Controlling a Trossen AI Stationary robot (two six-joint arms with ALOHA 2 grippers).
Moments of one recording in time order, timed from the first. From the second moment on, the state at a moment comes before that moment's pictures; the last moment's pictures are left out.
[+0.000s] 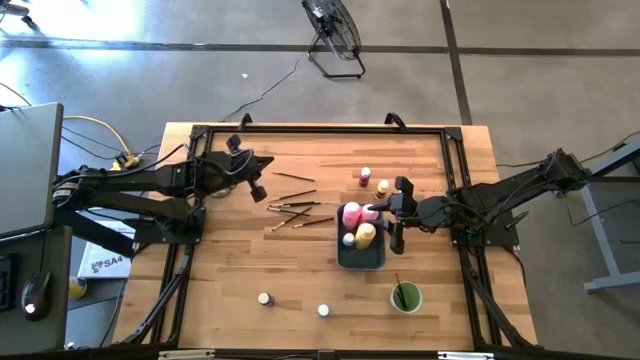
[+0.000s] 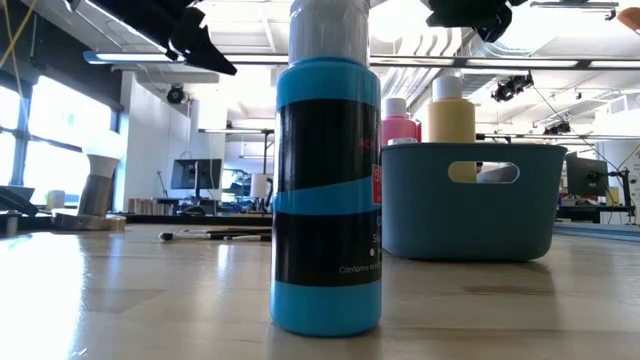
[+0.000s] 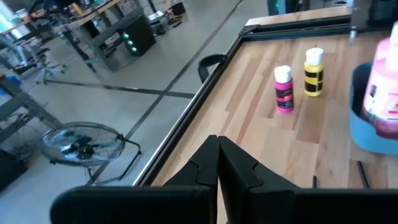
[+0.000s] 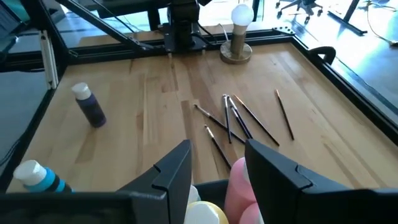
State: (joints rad) left arm 0.13 0.86 0.70 -0.14 -0.48 0.19; right arm 0.33 1.06 0.84 -0.24 0.43 0.26
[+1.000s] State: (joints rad) left arm 0.69 1.01 0.81 -0.47 0.14 0.32; right arm 0.31 1.06 0.84 -0.26 0.44 0.23
